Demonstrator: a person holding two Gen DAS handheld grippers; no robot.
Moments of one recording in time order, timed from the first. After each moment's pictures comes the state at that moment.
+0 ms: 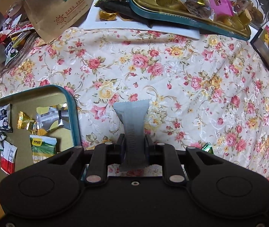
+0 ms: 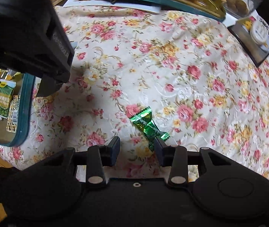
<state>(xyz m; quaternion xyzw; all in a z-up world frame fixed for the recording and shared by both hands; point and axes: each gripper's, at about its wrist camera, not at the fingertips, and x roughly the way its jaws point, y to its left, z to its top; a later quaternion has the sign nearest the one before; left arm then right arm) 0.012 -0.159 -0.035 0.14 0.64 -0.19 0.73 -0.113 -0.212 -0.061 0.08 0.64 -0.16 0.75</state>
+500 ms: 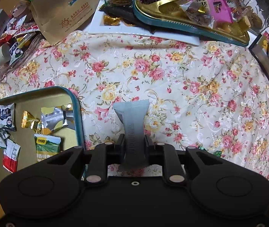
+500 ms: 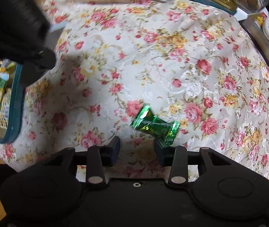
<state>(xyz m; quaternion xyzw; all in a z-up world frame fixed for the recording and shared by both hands) 0.011 -0.154 -0.020 0.14 0.64 -0.18 0.73 -0.108 -0.227 -0.082 0.10 0.65 -0.15 0.74</state>
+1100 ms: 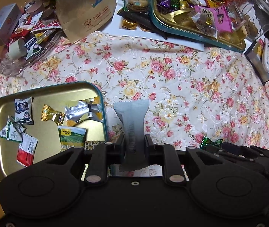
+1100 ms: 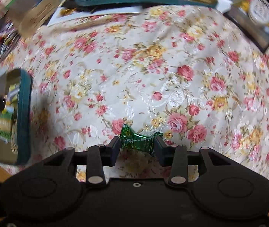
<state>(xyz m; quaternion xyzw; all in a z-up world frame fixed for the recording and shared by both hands) 0.020 -0.102 0.012 0.11 0.65 -0.20 0.73 -0.112 -0.272 -0.073 0.20 0.62 -0.16 0.74</state>
